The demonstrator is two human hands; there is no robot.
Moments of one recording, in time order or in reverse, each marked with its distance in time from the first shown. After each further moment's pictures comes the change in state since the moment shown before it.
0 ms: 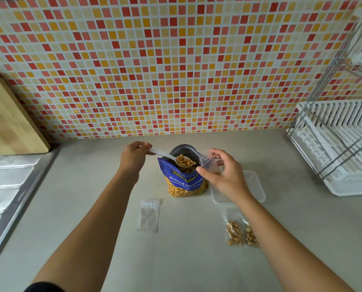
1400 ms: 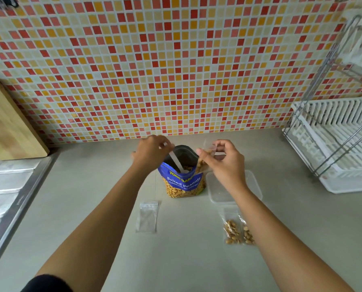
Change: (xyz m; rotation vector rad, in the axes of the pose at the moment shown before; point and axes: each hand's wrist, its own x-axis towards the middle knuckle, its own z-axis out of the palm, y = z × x) left_hand -0.002 0.021 0.021 0.693 -0.146 0.412; right_hand 0.011 -0.024 -0.004 0.062 0.214 0.076
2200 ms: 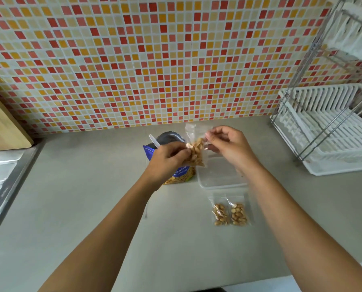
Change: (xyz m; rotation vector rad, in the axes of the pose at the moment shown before) left_hand -0.068 0.041 0.033 -0.690 -0.207 0.092; right_hand 0.008 -0.010 -0.044 0.358 -0.270 0.160
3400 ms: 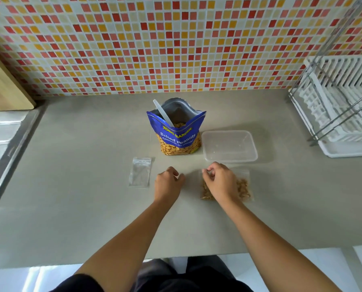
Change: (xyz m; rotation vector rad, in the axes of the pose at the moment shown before) left_hand -0.048 -0.147 0.067 0.453 0.248 -0.431; right_hand -0.060 0.180 0.012 -0.942 0.151 -0.037
